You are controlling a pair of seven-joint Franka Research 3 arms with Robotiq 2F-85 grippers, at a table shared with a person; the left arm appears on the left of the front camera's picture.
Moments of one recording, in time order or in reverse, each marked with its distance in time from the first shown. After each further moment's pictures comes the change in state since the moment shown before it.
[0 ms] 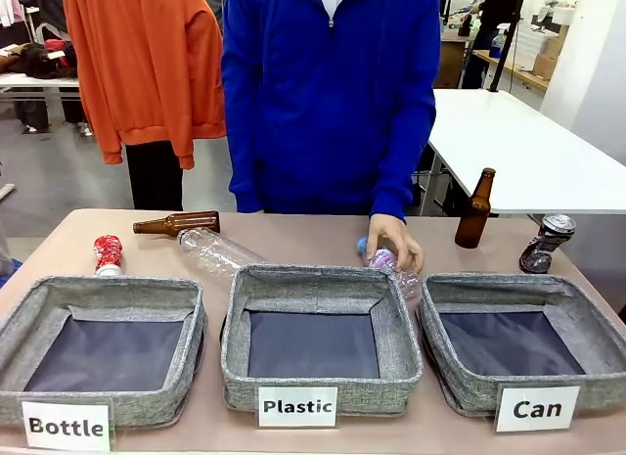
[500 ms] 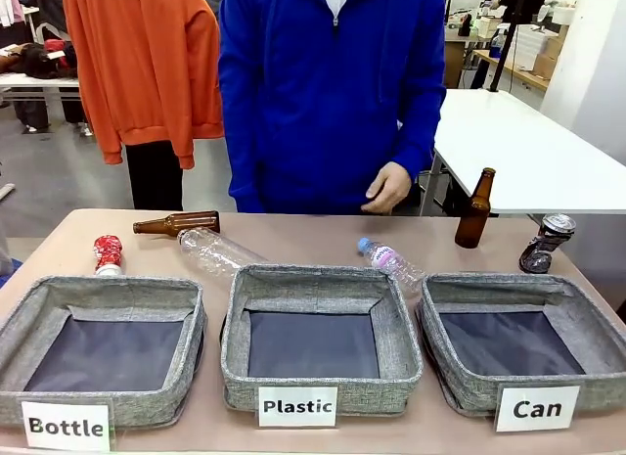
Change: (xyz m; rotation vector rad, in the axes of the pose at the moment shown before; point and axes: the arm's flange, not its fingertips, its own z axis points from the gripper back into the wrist) left arm -0.003 0.012 -0.001 -0.038 -0.019 0.049; right arm 0.004 -0.005 -0.006 0.007 -0.002 -0.005
